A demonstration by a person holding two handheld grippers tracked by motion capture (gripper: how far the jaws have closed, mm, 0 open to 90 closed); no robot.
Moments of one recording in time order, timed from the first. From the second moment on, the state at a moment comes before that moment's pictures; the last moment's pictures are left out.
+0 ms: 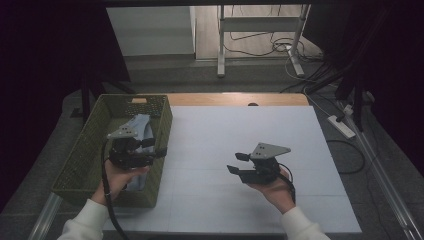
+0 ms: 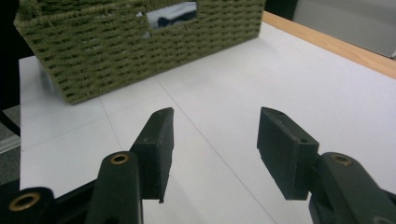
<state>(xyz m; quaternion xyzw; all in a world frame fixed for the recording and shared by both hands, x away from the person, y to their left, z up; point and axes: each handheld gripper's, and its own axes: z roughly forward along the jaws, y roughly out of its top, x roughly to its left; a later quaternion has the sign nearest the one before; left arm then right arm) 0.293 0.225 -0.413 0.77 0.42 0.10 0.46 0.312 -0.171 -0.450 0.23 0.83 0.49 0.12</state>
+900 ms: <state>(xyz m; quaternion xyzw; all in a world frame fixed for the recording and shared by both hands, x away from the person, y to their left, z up) 0.271 0.191 -0.427 0.78 0.40 0.09 0.47 0.297 -0.272 -0.464 0.30 0.82 0.47 0.17</state>
